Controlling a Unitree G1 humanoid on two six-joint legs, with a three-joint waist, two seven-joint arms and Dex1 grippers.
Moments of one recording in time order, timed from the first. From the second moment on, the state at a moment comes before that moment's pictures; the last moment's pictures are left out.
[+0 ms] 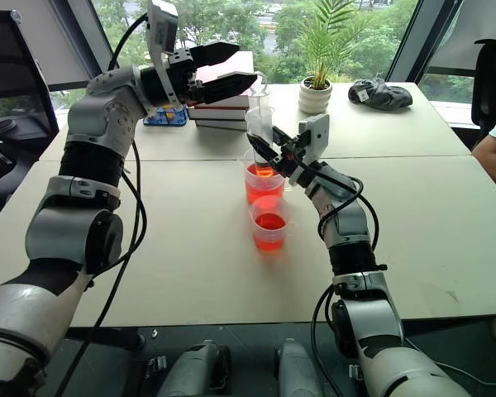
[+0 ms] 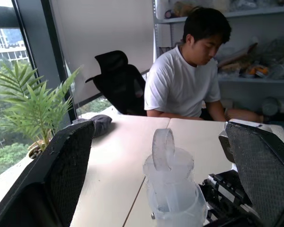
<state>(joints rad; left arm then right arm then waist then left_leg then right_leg) -1.30 0.37 0.07 0.72 -0.38 0.30 -1.13 -0.78 -0.22 -0.07 0.35 0.34 0.08 0.69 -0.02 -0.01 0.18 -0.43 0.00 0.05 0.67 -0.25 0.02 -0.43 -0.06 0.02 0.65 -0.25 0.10</state>
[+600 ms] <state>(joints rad) -1.15 0.46 0.09 0.48 -0.45 0.52 -1.14 -0.51 -0.38 -0.15 -0.35 0.72 0.60 0.61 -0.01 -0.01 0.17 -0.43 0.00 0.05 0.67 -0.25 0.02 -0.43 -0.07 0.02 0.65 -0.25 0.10</state>
